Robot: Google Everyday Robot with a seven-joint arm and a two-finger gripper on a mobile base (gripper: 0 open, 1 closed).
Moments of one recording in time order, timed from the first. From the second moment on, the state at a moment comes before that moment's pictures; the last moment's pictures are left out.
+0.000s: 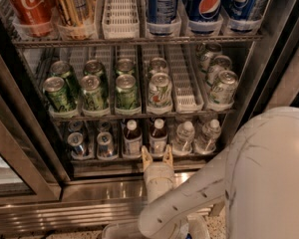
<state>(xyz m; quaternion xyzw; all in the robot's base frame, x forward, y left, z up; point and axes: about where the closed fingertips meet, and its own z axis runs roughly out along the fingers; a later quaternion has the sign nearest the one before) 0.588 -0.038 0.598 -0.01 0.76 0.01 0.65</state>
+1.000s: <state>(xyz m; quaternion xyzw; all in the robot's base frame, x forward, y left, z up) 0.609 -0.046 0.595 0.02 0.76 0.00 0.65</state>
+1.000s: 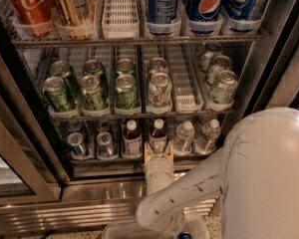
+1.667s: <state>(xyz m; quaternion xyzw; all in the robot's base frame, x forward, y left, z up) 0.627 -0.042 0.599 0.03 0.75 0.00 0.66</state>
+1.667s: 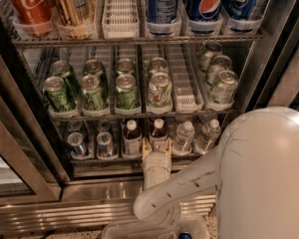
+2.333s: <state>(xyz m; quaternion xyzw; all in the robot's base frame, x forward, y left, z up) 0.637 -0.043 0.599 0.04 0.75 0.01 0.66</state>
